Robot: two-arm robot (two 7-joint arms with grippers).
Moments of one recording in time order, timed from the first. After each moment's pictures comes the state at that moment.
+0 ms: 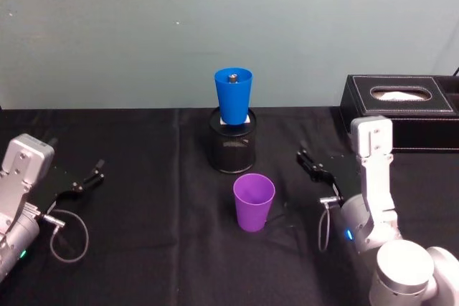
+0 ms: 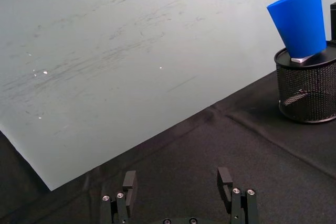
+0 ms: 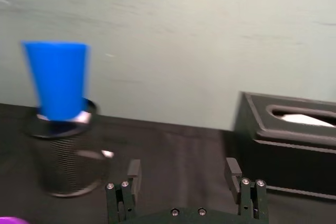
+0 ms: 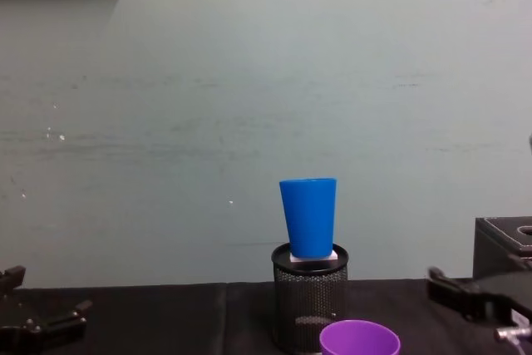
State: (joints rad) left arm -0.20 0.60 0.45 -1.41 -0.25 -0.12 0.03; right arm 0.16 0.15 -0.25 -1.42 0.05 0.02 -0.12
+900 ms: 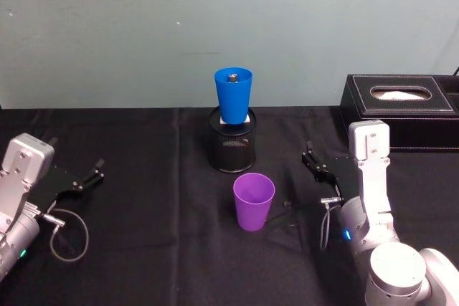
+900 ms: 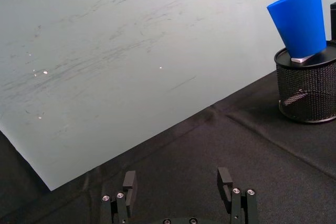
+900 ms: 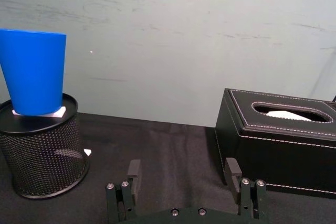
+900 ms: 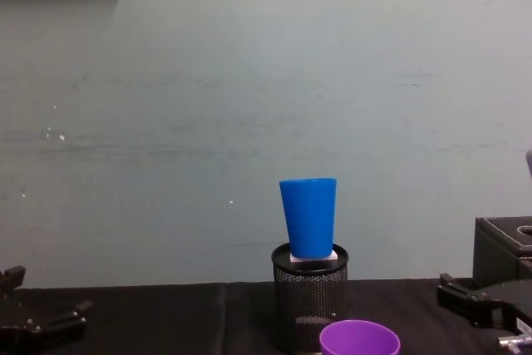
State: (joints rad) left arm -0.20 0.60 0.45 -1.41 -0.25 -0.12 0.03; right arm 0.17 0.11 -0.24 -1.37 -0.01 -0.01 -0.19
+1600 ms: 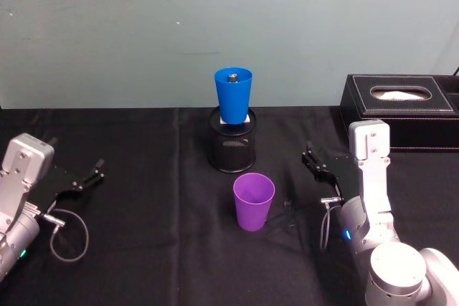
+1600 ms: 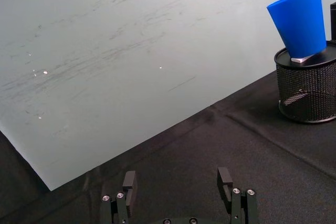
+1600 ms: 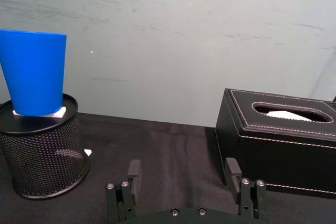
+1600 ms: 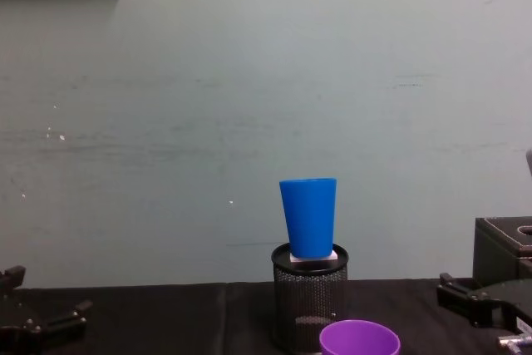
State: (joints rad) left arm -0.20 0.60 0.45 -1.41 -0.25 -0.12 0.03; right arm 0.17 0.12 -0.24 -1.37 -0.01 -0.01 -0.19
